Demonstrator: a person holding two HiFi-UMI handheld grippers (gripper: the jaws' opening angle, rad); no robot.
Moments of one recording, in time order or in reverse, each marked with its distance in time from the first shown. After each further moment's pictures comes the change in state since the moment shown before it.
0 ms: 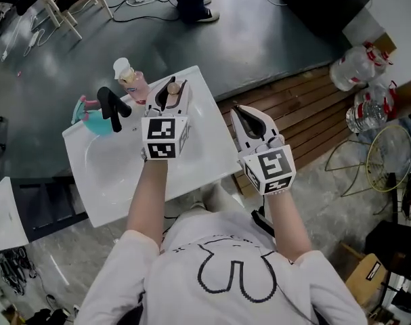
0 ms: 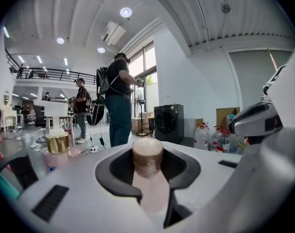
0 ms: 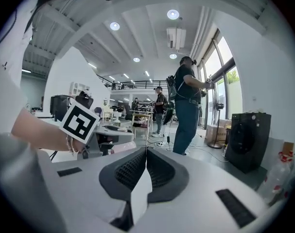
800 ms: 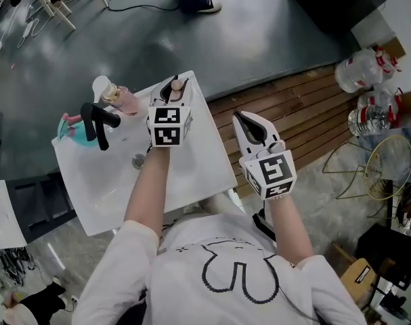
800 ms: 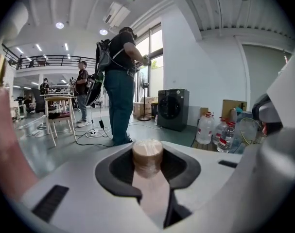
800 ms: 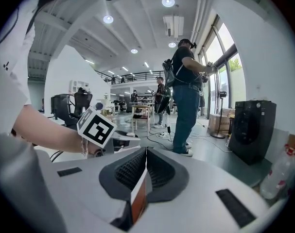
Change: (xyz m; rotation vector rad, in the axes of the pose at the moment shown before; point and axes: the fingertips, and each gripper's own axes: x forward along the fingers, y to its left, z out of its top) left arm 0.108 0.013 -0.075 -0.063 0.189 0.016; right arm 0.048 -0.053 -0.044 0.048 0.104 0.046
